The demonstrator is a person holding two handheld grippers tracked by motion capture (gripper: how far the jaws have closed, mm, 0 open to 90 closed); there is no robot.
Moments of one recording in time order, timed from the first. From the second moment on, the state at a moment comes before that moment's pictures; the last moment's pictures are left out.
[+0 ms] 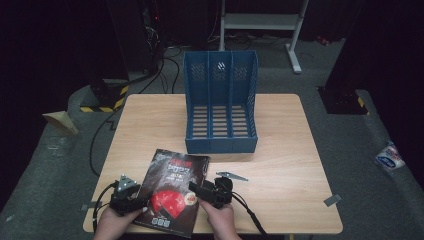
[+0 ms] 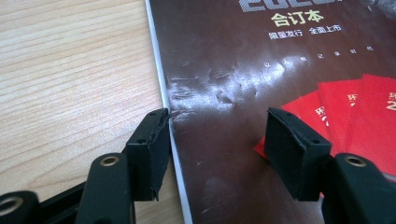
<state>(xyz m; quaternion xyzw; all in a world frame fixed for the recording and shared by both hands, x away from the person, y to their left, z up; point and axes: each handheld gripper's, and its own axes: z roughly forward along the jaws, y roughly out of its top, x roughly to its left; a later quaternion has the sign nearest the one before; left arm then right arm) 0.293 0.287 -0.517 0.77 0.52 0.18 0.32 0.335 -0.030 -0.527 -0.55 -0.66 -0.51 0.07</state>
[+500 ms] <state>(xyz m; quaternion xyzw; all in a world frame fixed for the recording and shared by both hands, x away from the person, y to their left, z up) 0.293 0.289 -0.518 0.77 0.52 0.18 0.33 0.327 -0.023 -0.529 -0.51 -0.67 -0.54 0.10</state>
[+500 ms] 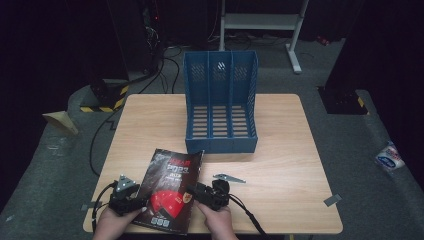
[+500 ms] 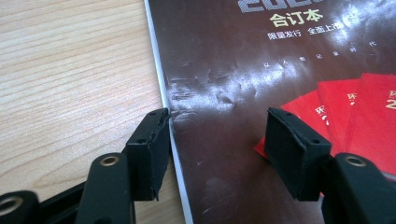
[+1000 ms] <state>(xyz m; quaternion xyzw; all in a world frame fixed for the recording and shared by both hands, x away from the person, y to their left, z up) 0.293 0.290 -0.519 0.77 0.52 0.18 0.33 0.354 -0.028 -0.522 -0.50 -0.71 -0.48 0.05</state>
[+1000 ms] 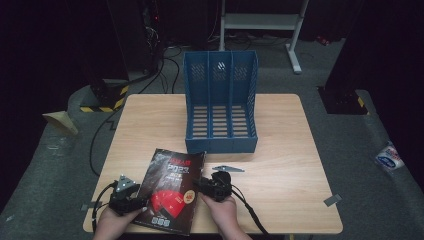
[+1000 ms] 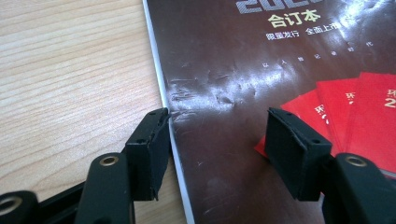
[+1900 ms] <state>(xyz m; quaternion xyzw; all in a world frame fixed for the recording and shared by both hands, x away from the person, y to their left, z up) 0.293 0.290 -0.520 0.76 0.52 0.18 0.34 0.355 -0.032 -0.512 -0.45 -0.76 -0.46 0.05</state>
